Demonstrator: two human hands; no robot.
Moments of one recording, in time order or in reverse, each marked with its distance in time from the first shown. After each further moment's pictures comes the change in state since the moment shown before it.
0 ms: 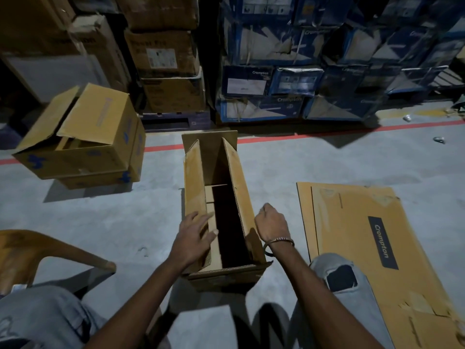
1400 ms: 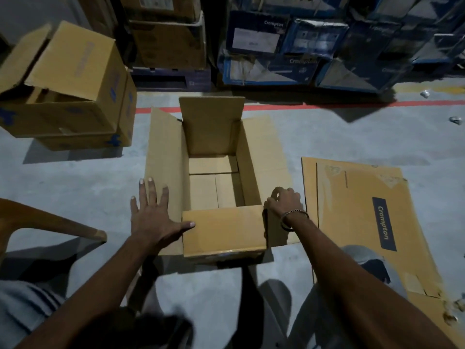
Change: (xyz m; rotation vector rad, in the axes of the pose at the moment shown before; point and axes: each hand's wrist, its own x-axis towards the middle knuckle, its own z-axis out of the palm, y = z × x) left_hand 0.013 -0.078 -0.014 0.599 0.026 -0.241; right_hand 0.088 0.081 0.040 -0.375 -0.118 0.086
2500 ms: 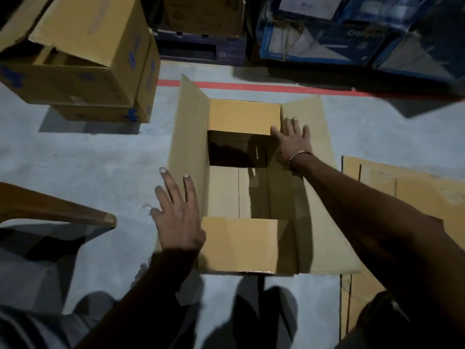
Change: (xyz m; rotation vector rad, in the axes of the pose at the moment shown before) left_hand 0.013 0.049 0.007 0.231 0.027 -0.212; right_hand 0.197 -0.114 0.003 -0.653 0.196 -0.446
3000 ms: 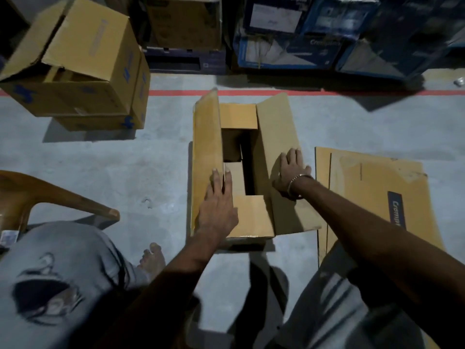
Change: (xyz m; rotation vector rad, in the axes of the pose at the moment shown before) left_hand -0.056 0.068 -0.008 -0.340 0.006 0.379; right_hand -0.181 0.022 -0.026 0.180 -0.242 0.187
